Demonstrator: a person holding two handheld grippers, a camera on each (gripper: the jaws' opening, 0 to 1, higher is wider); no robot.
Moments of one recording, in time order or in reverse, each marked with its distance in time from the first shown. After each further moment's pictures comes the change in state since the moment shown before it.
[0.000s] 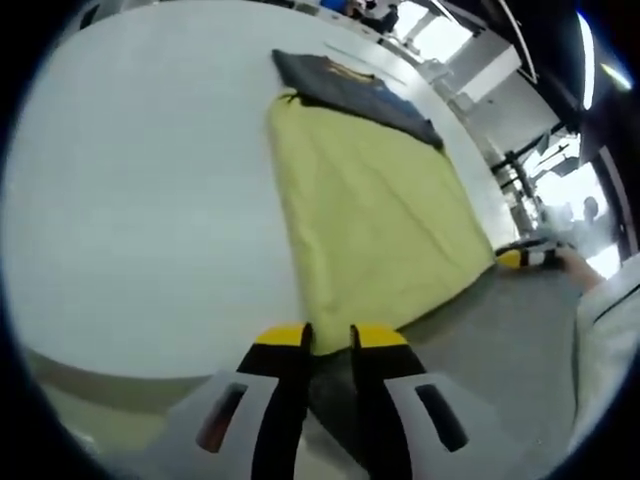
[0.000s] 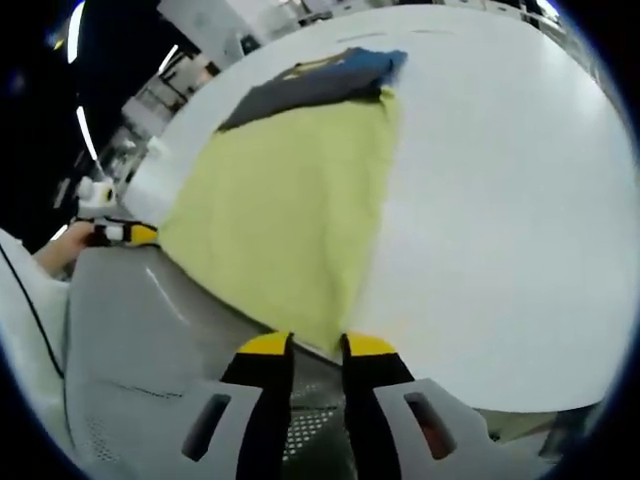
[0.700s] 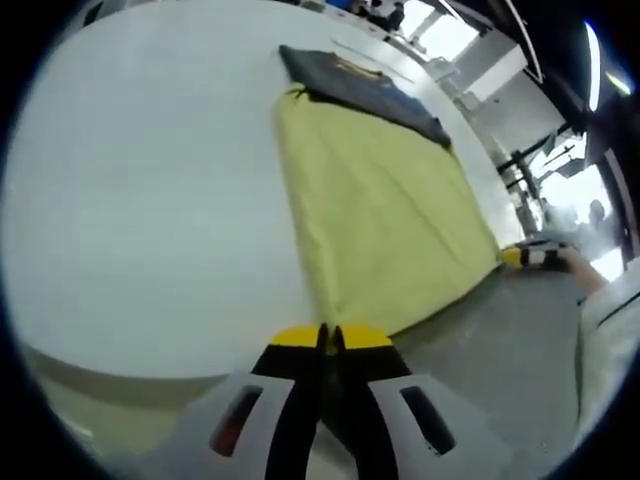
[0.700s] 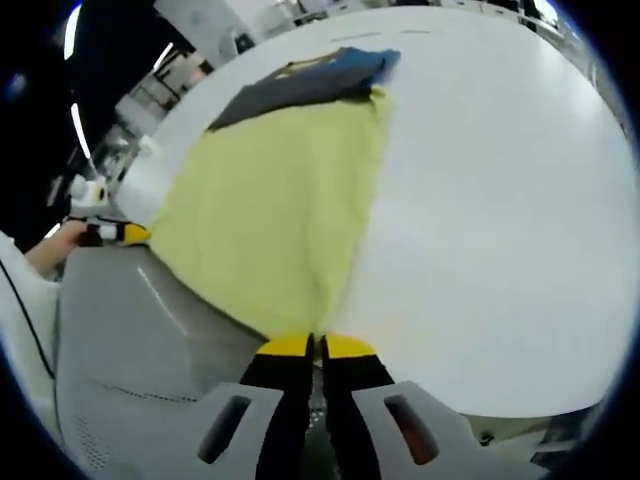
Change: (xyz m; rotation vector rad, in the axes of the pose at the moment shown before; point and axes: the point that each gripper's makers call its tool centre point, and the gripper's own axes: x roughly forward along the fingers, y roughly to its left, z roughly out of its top) left arm 0.003 0.003 -0.002 -0.014 0.013 0.017; right arm 0.002 -0.008 0.000 -0.003 0.004 -0.032
